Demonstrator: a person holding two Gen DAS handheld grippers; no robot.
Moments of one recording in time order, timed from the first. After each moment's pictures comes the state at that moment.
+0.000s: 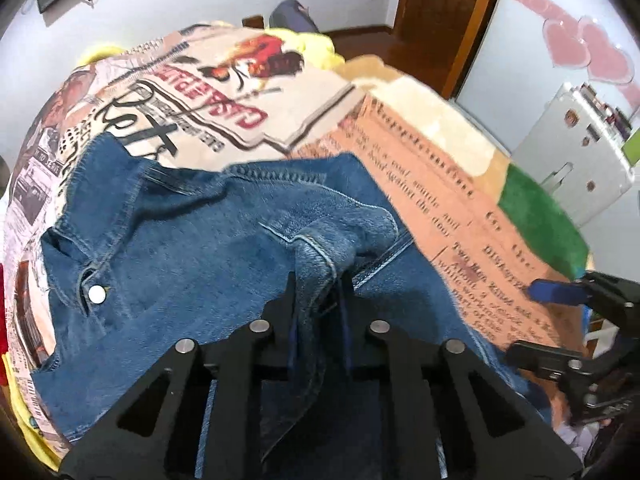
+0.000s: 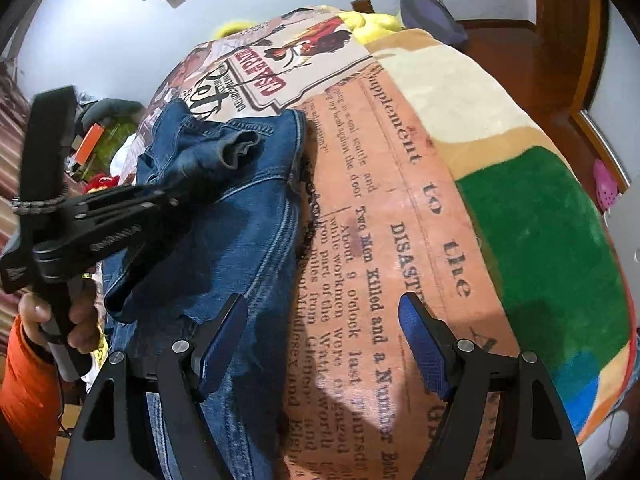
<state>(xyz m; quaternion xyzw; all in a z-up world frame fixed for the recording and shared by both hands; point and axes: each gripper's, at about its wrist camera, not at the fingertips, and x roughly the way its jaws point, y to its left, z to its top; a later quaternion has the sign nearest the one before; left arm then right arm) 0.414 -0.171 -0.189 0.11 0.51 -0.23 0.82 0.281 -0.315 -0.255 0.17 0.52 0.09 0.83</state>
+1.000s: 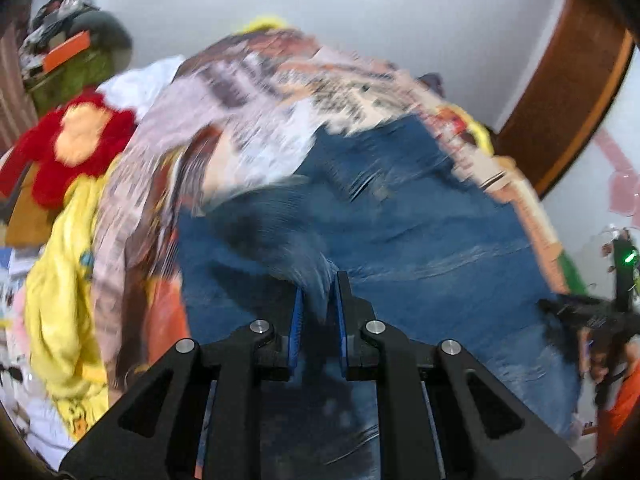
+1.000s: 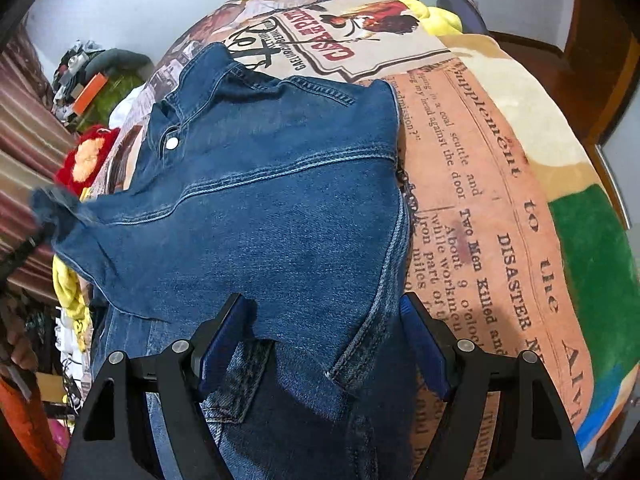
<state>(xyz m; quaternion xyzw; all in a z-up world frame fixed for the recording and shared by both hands) 0.315 0.110 -0.166 -0.07 0.46 -0.05 0.88 0.303 -0.229 -0.260 0.09 0.55 0.10 0.82</state>
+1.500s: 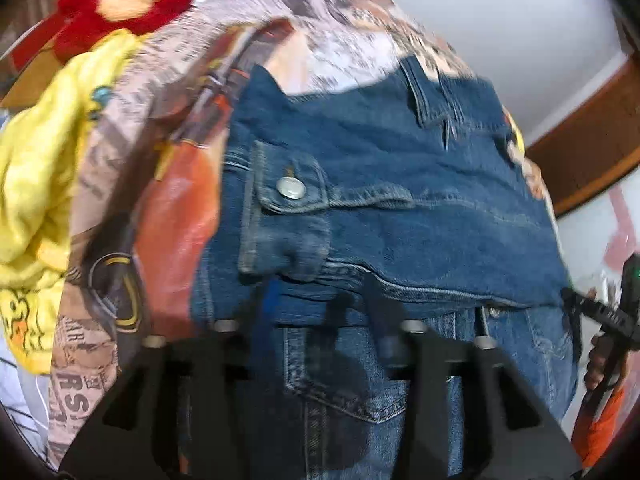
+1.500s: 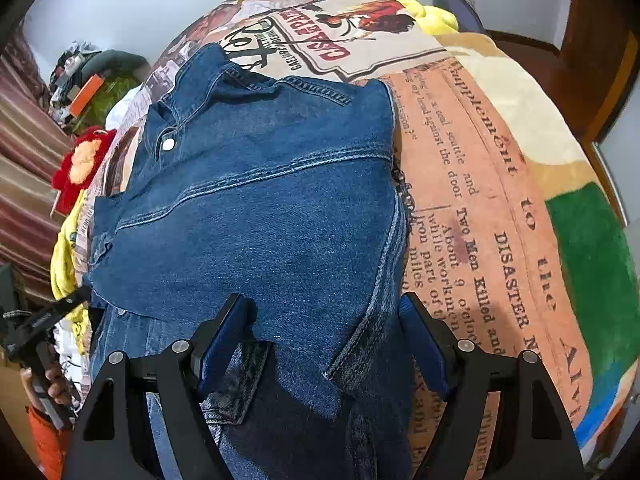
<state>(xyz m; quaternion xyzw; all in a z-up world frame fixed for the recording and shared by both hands) 0.271 0.162 -0.241 -0.22 0.51 -0.01 0.83 0.302 -0.228 -0.259 0.09 0.55 0.09 0.82</state>
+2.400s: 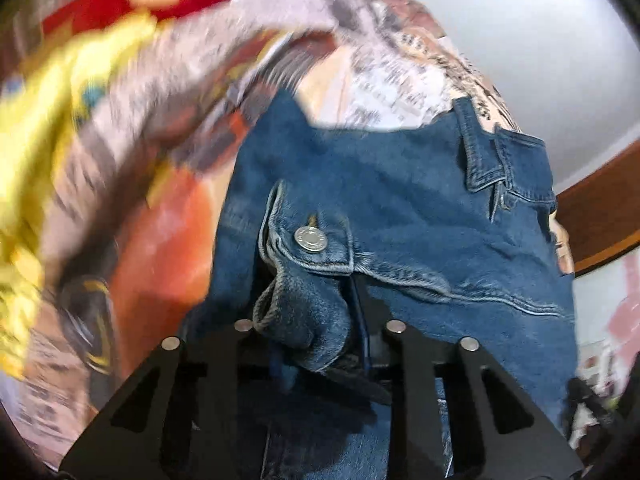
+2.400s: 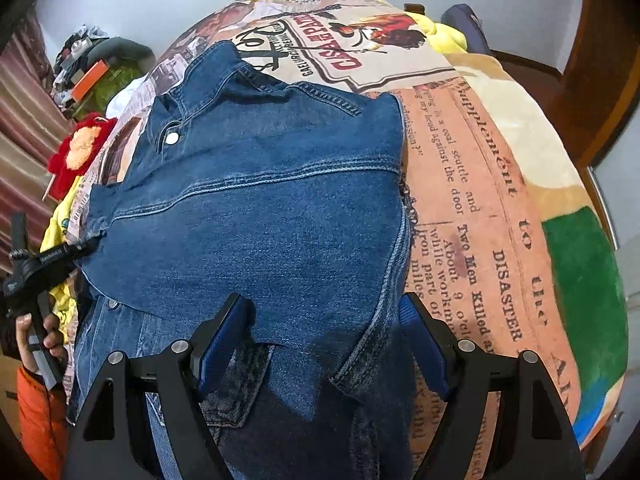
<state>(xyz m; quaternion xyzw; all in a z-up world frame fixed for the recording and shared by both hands) 0.333 0.164 -0.259 -0.24 0.48 0.06 0.84 0.301 -0.220 -0.256 0.05 0.54 0.09 0.84</state>
